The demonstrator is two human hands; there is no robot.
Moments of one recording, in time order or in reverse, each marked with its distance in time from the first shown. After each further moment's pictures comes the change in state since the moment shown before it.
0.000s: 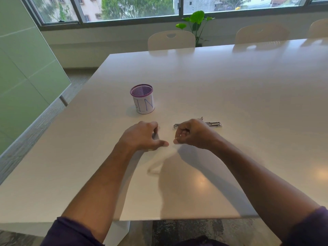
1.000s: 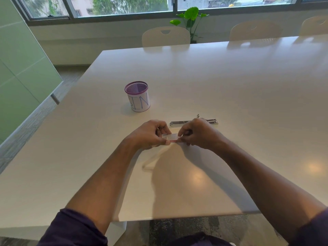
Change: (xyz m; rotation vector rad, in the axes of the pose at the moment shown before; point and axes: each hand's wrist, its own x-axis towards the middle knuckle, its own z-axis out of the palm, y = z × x) left_hand 0.021 0.011 0.021 -0.653 -0.168 0.112; right_hand -0.012 0.015 -0.005 -0.044 0.026 0.012
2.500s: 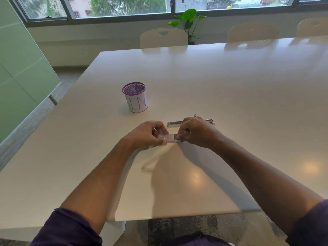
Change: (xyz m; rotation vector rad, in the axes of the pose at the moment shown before) left_hand -0.004 0.004 -0.002 -0.019 -0.028 -0.037; right_hand 0.000 -0.005 -0.011 -0.191 -0.036 -0.078
